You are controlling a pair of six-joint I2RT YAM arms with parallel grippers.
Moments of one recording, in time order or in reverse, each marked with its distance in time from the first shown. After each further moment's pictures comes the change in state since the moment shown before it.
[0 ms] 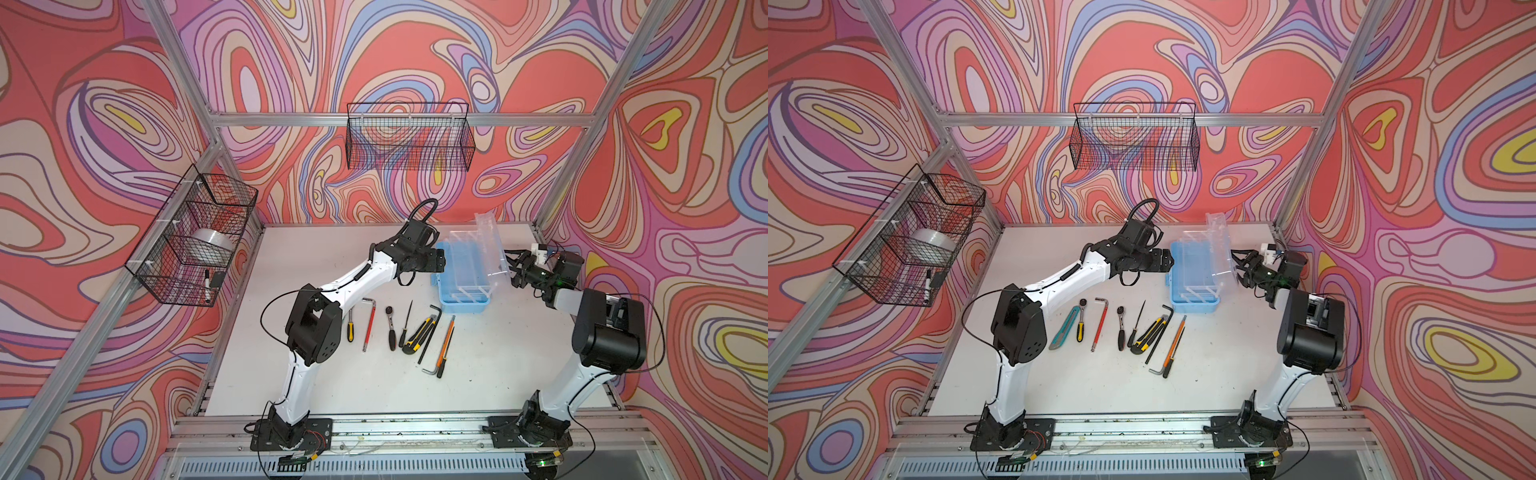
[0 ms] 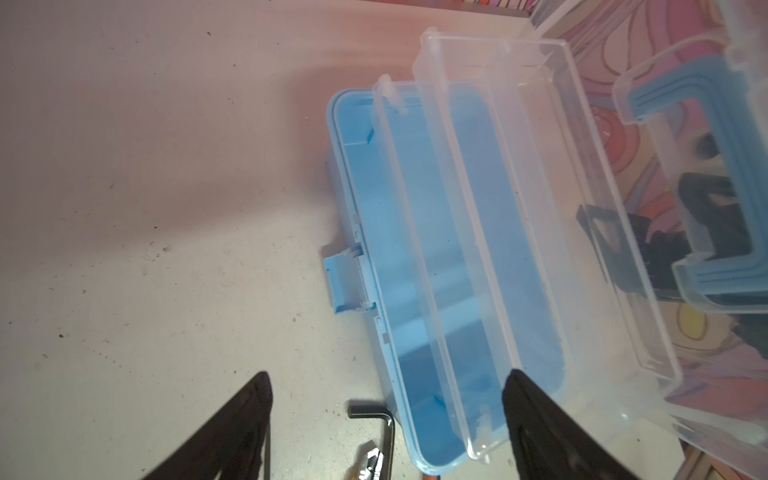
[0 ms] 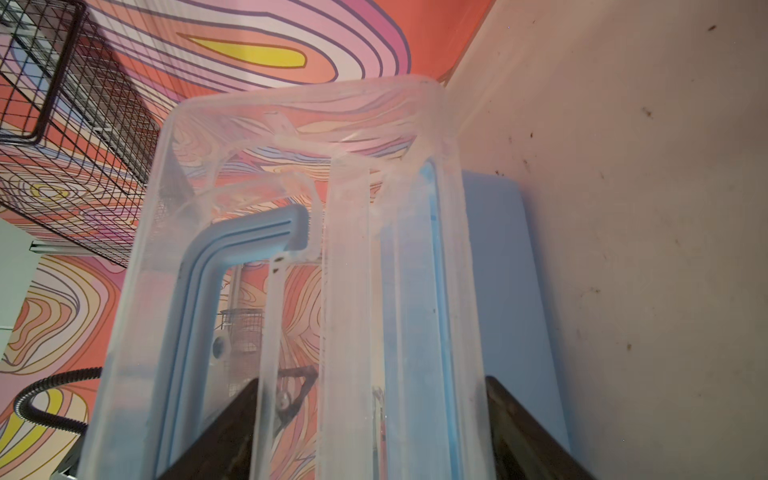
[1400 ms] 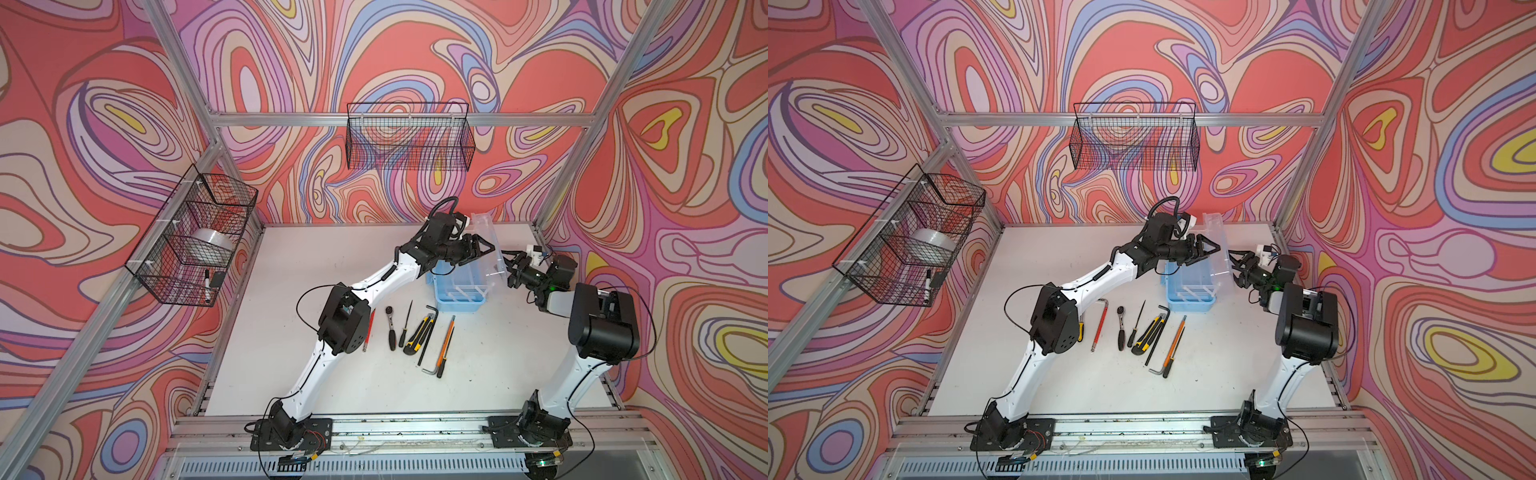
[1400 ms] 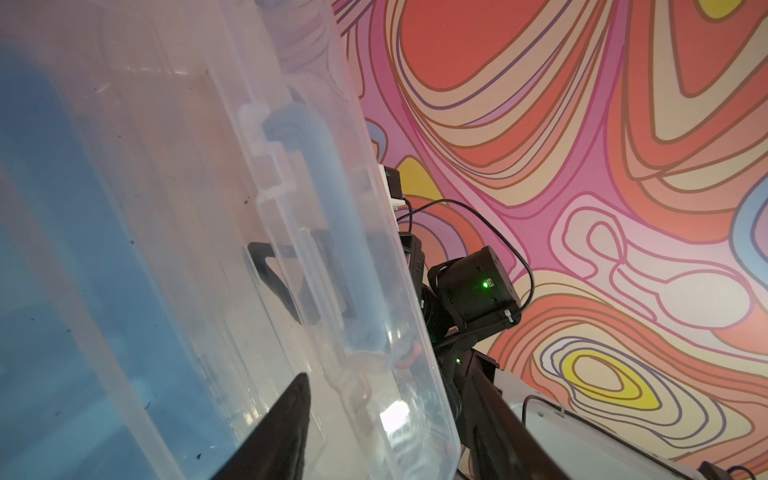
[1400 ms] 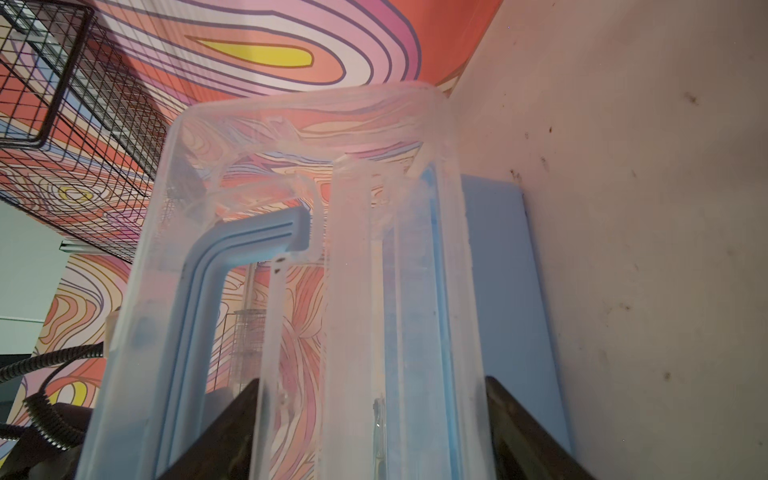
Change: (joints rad) left arm -0.066 0.313 0.351 0.403 0.484 -0.449; right arm 0.035 0.082 -0.037 0.252 0.005 0.143
